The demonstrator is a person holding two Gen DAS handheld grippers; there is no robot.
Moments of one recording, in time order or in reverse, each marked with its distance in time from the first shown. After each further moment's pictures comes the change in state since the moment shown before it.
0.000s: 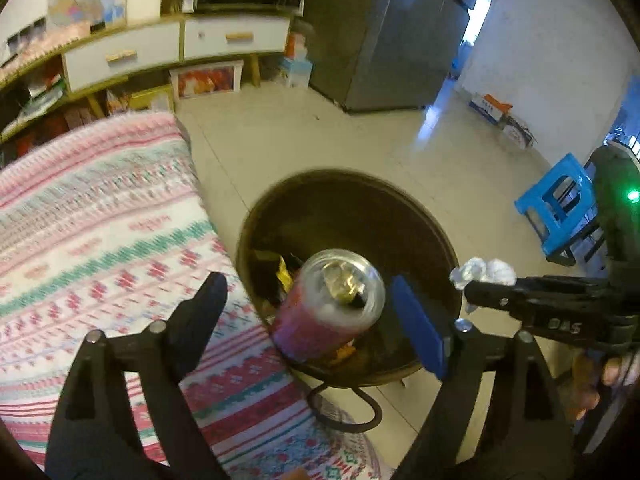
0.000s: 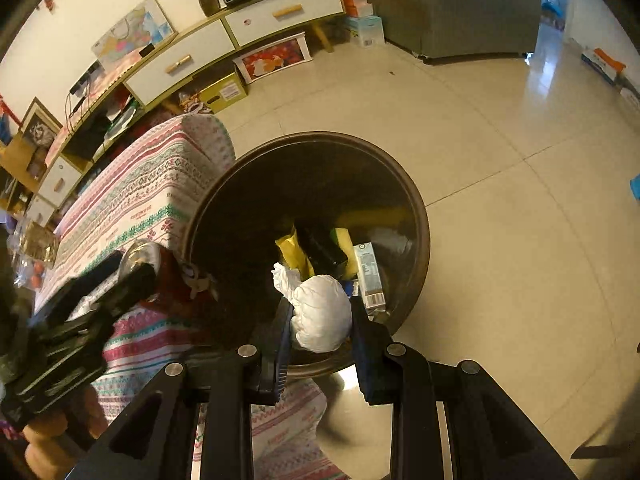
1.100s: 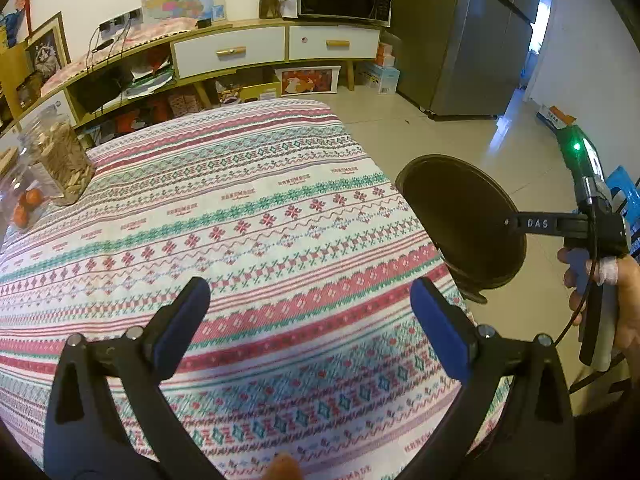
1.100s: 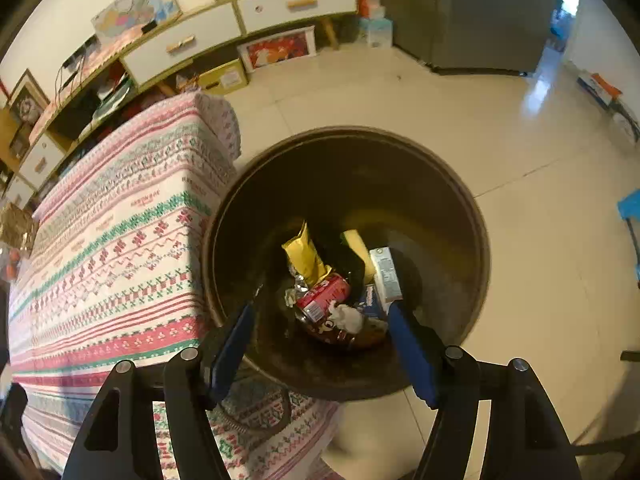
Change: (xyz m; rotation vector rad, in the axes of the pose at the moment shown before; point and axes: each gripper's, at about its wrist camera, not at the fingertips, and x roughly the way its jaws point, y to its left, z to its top) left arm -0.120 0.087 -0.067 -0.083 0.002 0.274; right arm 0.018 0.070 -0.003 -0.028 -0.030 -0.108
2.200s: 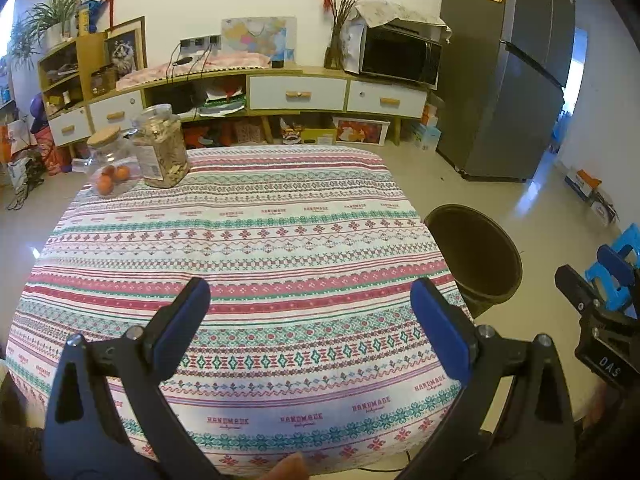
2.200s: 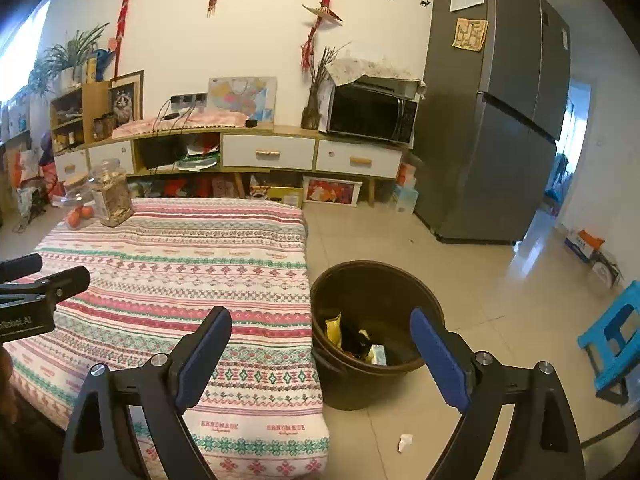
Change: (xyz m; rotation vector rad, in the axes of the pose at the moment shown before) left arm -0.112 0.037 -0.053 -0.158 -0.182 0.125; right arm -0.188 0.101 -0.144 -0.326 -0.550 -0.038
